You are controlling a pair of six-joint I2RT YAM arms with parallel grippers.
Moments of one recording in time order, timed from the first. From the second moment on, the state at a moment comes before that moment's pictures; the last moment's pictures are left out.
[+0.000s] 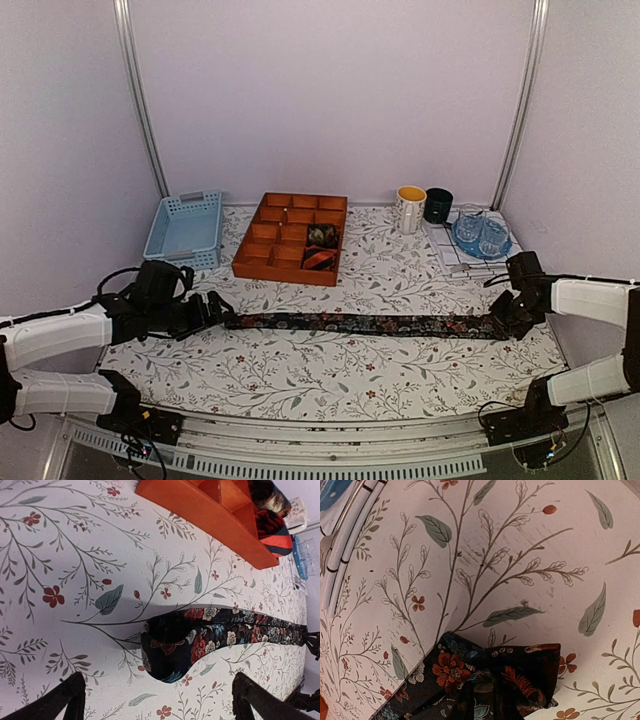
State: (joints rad) left arm -0.49 1.01 0.41 -0.20 0.08 -0.76; right arm 0.10 1.23 0.51 -0.44 0.13 0.98
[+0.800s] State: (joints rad) left arm -0.49 1.00 0.38 -0.14 0.06 -0.76; right arm 0.05 1.14 0.63 -0.55 0.11 0.88
